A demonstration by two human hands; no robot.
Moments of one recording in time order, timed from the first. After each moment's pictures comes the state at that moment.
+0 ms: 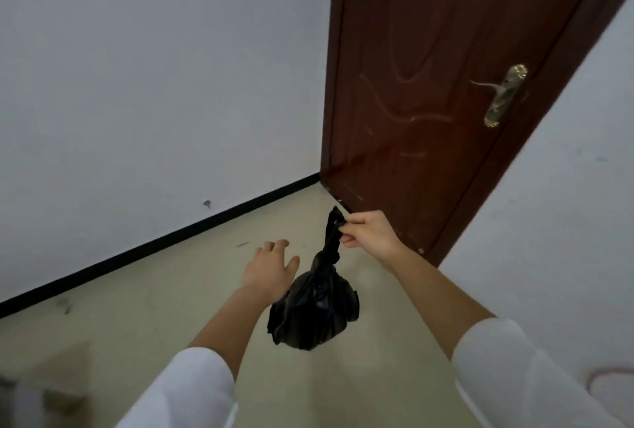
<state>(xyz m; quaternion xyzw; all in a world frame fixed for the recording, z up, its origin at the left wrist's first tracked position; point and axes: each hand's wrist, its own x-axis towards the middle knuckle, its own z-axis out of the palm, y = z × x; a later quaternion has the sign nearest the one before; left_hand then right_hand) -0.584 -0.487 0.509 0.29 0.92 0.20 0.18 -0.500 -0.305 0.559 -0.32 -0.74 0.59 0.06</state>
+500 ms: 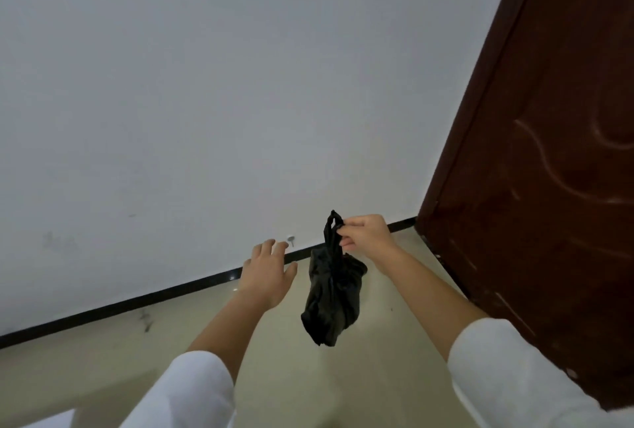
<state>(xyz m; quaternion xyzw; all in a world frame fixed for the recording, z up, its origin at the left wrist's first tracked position) -0.948 -0.562 0.503 0.20 0.96 0.15 0.10 -0.916 -0.365 0.546 -0.25 -0.74 0.63 0.00</state>
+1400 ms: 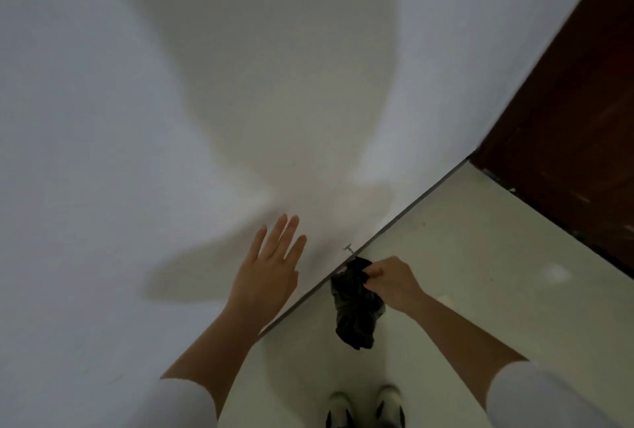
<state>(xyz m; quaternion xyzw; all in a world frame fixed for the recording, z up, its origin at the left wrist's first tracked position) -1.474 -0.642 0.343 0.54 0.83 -0.12 -0.07 -1.334 -0.460 0.298 -0.38 -0.76 0.51 -0.13</state>
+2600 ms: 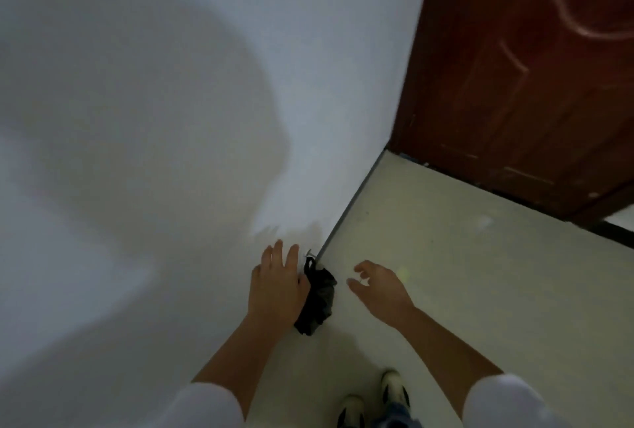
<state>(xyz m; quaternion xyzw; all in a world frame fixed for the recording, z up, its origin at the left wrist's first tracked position) -1.417 -0.615 0.390 0.49 0.85 -0.05 0.18 -1.260 -0.518 0.351 -0.50 -0.74 0.45 -0.04</state>
